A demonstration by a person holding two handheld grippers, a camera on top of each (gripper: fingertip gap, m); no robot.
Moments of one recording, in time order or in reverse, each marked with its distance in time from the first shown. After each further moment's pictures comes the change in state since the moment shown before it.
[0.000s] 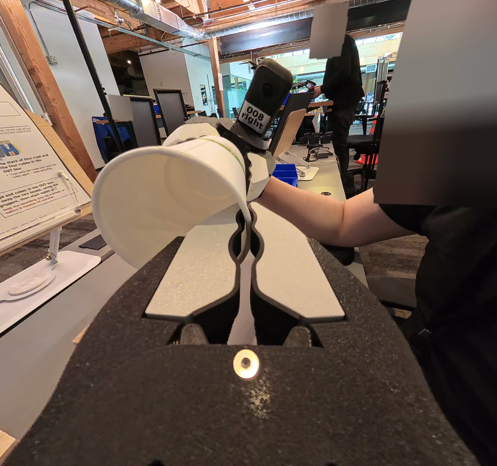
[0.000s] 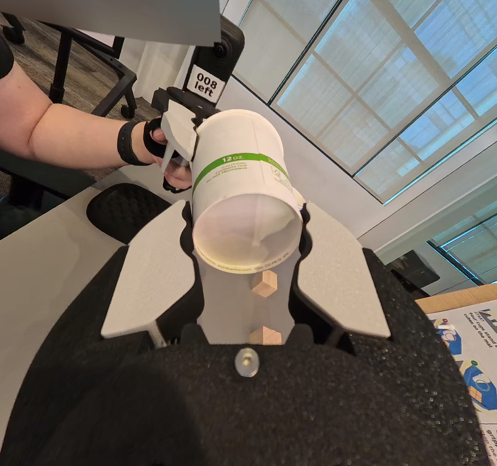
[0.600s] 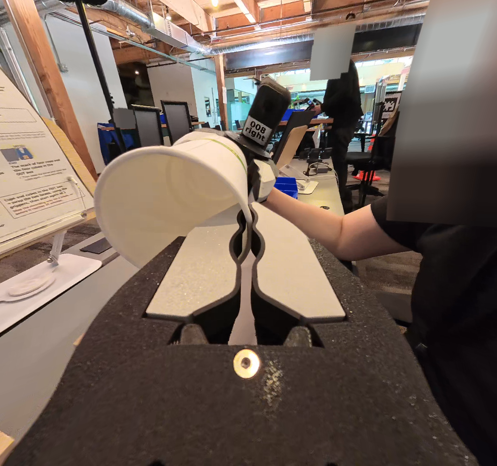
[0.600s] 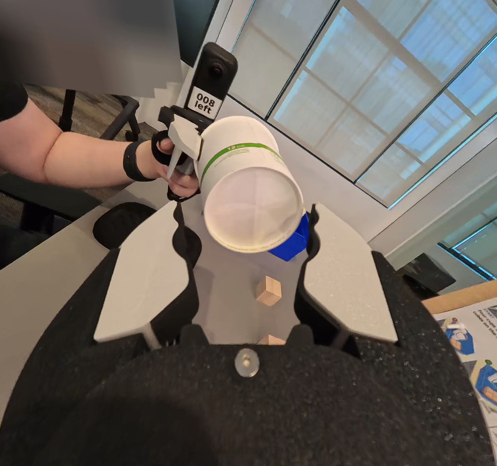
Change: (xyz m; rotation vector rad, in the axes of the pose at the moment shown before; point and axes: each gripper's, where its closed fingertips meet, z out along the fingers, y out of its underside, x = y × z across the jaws) left arm -0.008 -0.014 -0.008 0.053 -0.013 -0.041; right arm 0.008 -0.009 -0.009 0.063 0.015 0.065
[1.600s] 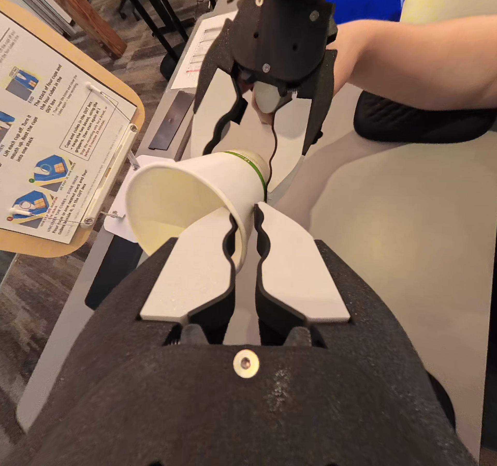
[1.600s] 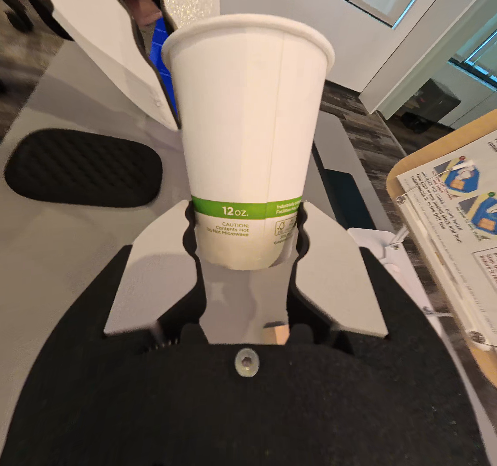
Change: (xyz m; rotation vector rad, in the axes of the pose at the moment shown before) left arm -0.077 0.032 0.039 -0.799 -0.115 0.319; right arm 0.037 0.099 0.000 -0.532 0.168 0.239
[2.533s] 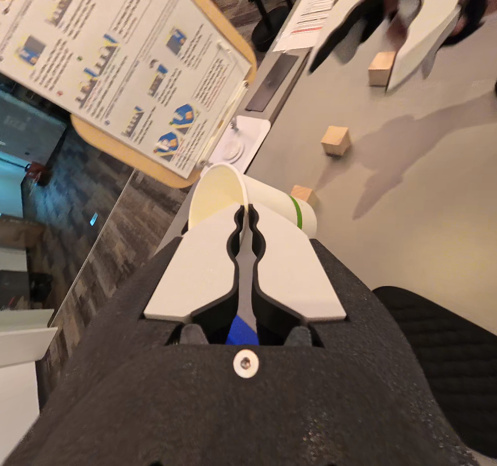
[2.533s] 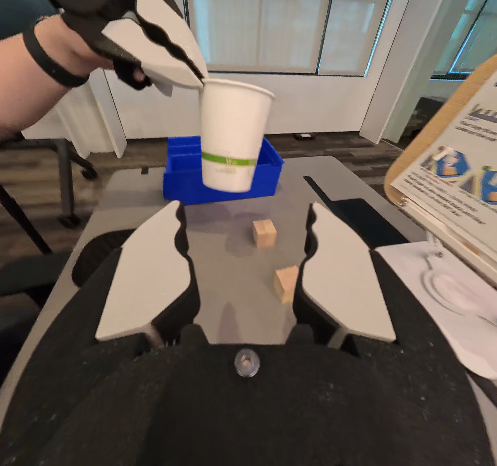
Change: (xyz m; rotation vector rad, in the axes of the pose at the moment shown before) left arm -0.089 0.029 -0.080 -0.095 -0.301 0.012; right arm 0.029 -0.026 -0.028 0.300 -0.003 0.330
